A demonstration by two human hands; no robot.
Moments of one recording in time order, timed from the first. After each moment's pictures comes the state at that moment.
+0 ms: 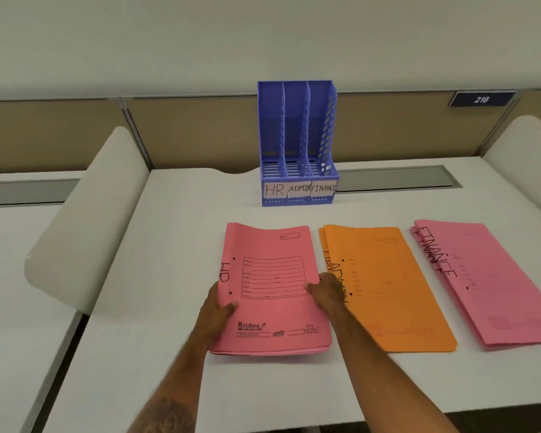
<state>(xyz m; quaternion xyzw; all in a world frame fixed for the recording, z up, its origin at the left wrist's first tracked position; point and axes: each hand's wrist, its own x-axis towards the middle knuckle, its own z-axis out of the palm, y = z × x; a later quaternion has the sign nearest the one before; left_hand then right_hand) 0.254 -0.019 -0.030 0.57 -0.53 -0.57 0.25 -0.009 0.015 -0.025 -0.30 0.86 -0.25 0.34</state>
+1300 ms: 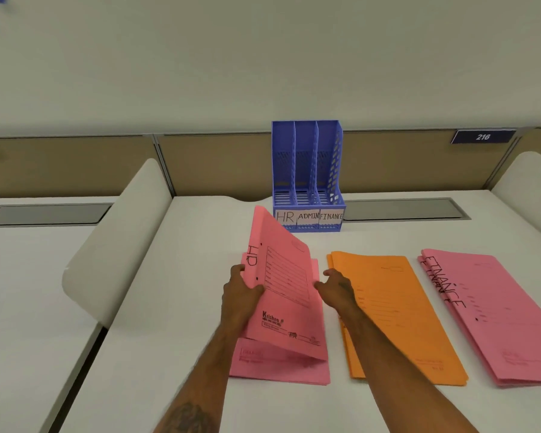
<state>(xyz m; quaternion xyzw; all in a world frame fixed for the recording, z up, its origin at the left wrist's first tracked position) 0.198 -0.025 0.047 0.60 -0.59 -0.44 0.31 -0.020 0.007 0.031 -0.37 0.84 -0.25 0.32</state>
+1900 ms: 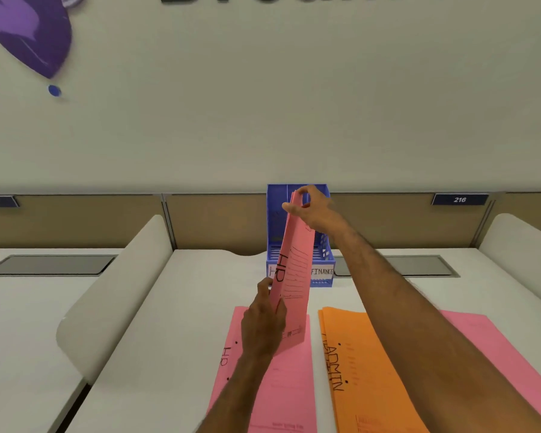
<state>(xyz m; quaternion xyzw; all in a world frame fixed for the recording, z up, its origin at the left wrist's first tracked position) 0.120 -0.011 0.115 0.53 -0.74 -0.20 0.37 -0.049 -0.081 0.294 -0.57 0.69 -0.39 0.20</state>
